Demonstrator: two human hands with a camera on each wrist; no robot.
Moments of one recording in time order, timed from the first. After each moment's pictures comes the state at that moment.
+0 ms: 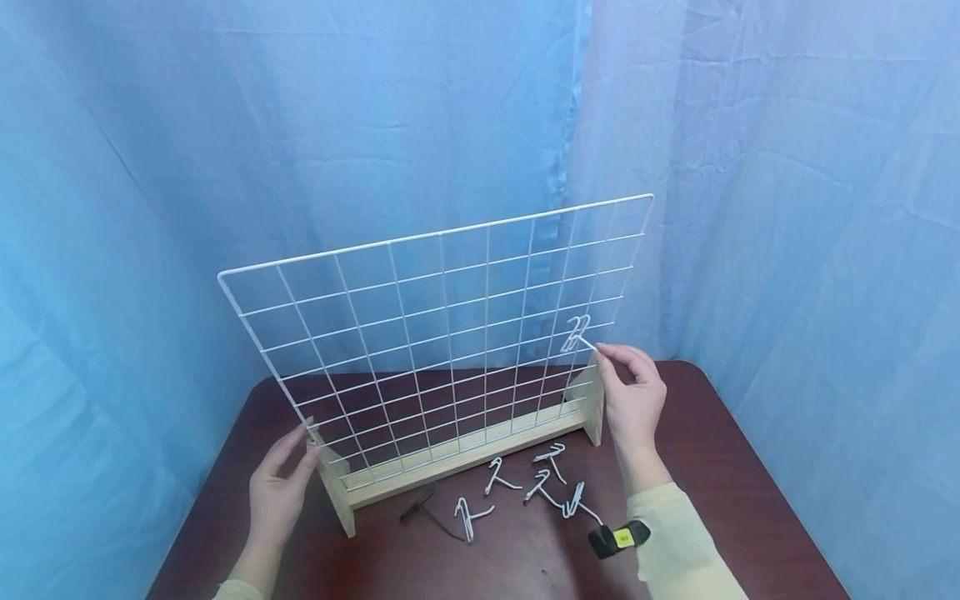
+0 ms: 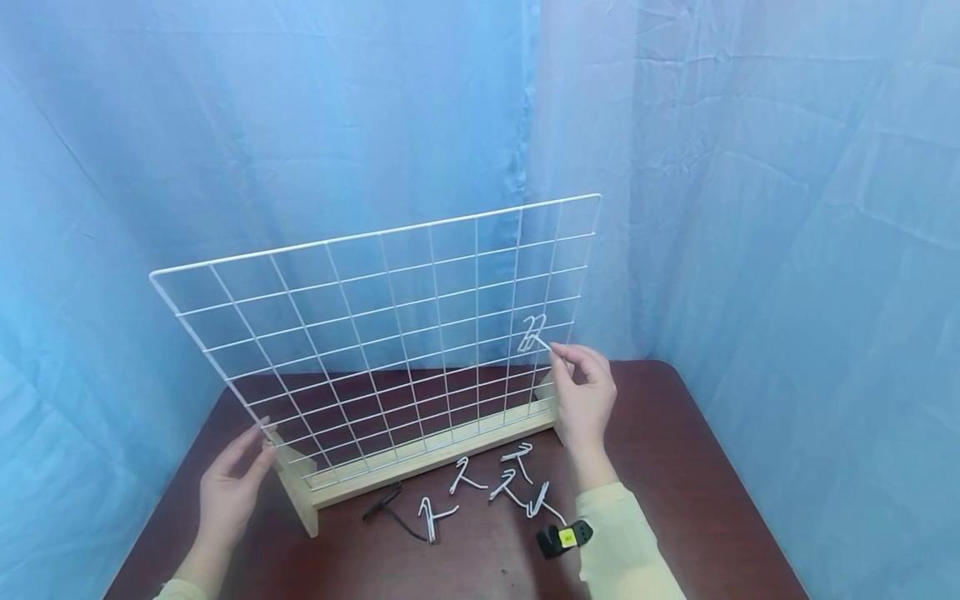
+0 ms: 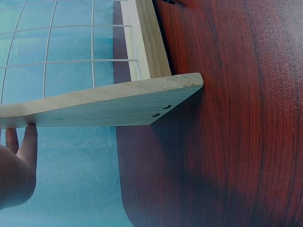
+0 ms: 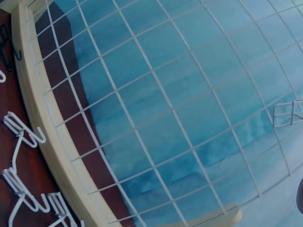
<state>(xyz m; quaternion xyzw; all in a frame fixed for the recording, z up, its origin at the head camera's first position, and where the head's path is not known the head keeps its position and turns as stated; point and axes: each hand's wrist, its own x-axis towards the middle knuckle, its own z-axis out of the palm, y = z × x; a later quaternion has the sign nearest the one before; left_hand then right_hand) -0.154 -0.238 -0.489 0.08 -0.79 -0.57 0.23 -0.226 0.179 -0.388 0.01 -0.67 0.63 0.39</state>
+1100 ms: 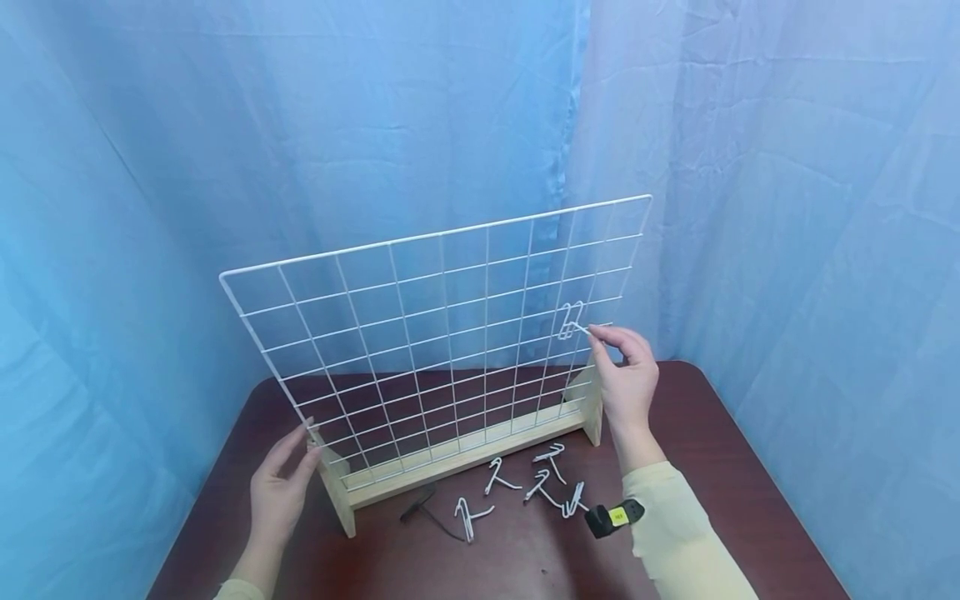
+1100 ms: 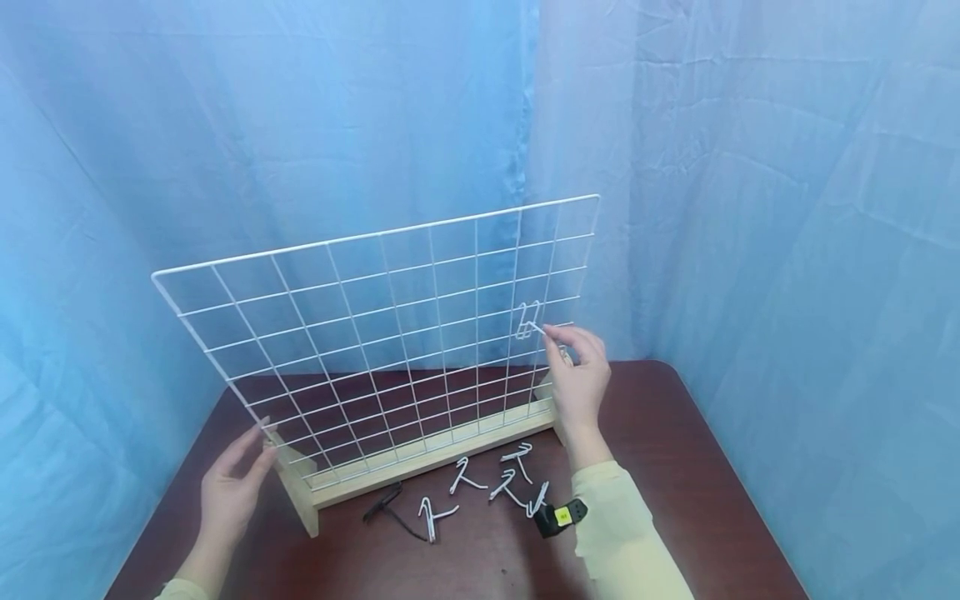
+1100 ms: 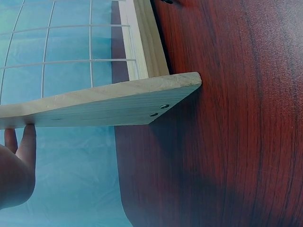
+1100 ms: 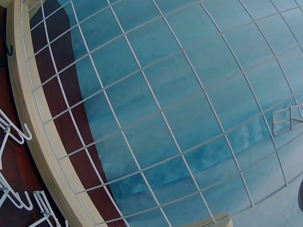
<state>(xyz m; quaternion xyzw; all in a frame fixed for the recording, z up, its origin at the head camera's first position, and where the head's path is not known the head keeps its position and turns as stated) -0.154 -0.237 -0.488 0.07 -0.78 -0.57 0.24 -0.238 0.174 -0.371 0.05 -0.69 0.60 0.41</state>
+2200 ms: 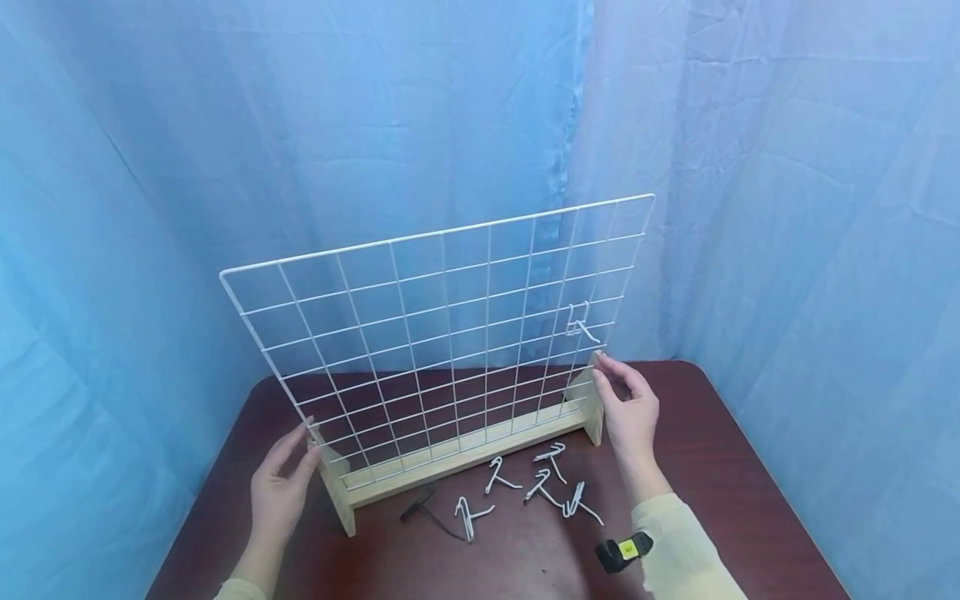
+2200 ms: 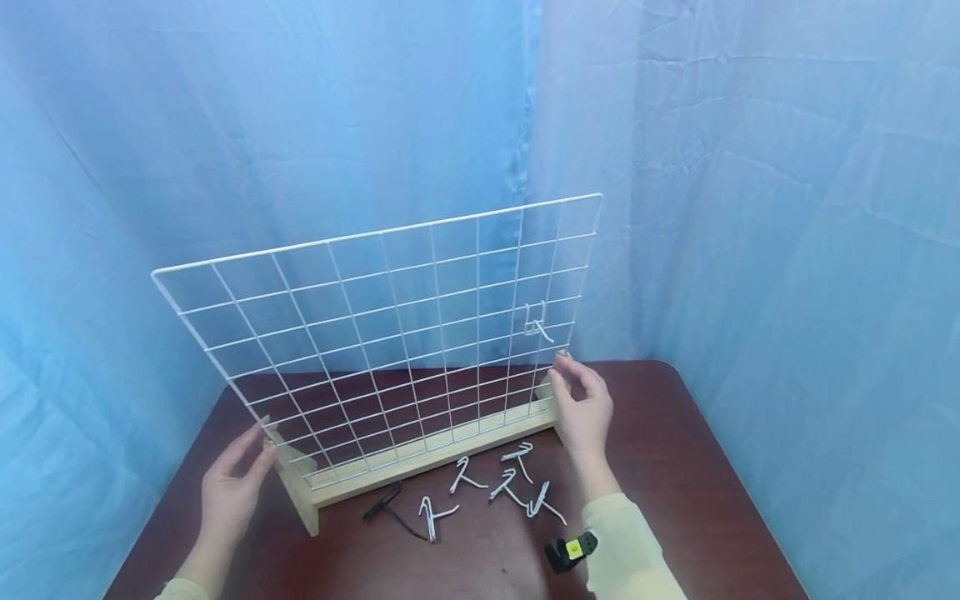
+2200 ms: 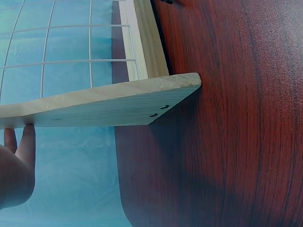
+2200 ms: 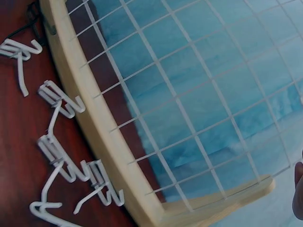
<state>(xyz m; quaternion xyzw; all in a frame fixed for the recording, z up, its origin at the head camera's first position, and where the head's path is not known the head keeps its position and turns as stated) -0.154 -0.239 -0.490 0.07 -0.79 -0.57 0.23 -0.218 0.188 -0.415 -0.02 -0.71 0.64 0.29</state>
